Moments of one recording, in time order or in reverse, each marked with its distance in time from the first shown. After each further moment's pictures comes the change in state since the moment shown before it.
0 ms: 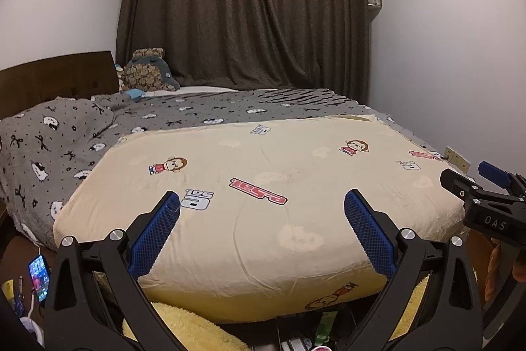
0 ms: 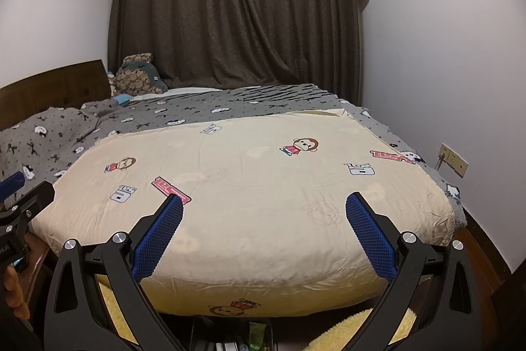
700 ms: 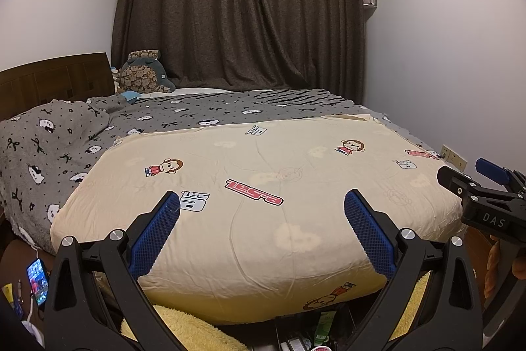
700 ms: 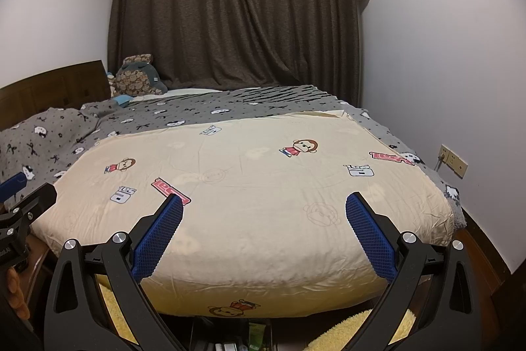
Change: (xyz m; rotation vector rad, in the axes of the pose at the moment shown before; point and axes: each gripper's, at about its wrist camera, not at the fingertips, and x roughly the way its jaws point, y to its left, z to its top) left arm 0.002 -0.002 -0.002 0.023 -0.008 -0.015; right arm -0.002 0.001 -0.002 0.001 -0.006 -0.004
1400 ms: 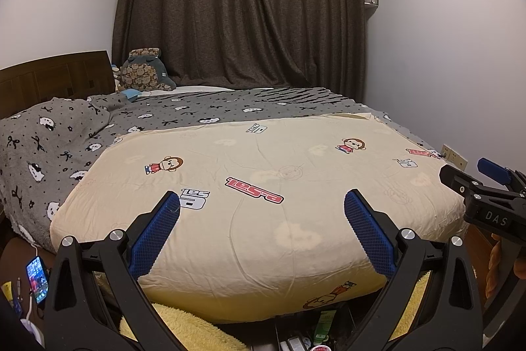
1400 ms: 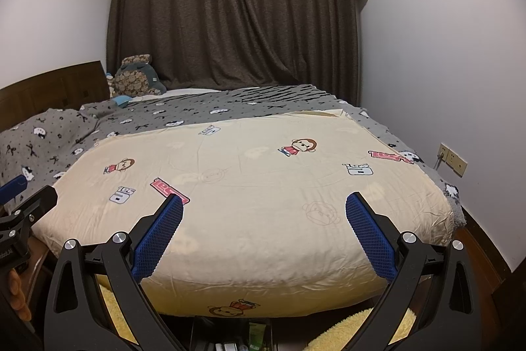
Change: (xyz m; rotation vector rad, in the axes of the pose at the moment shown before) left arm 0.002 0.001 -0.002 -0.004 0.006 0.000; right arm 0.002 -0.002 -0.001 0.002 0.001 -0.001
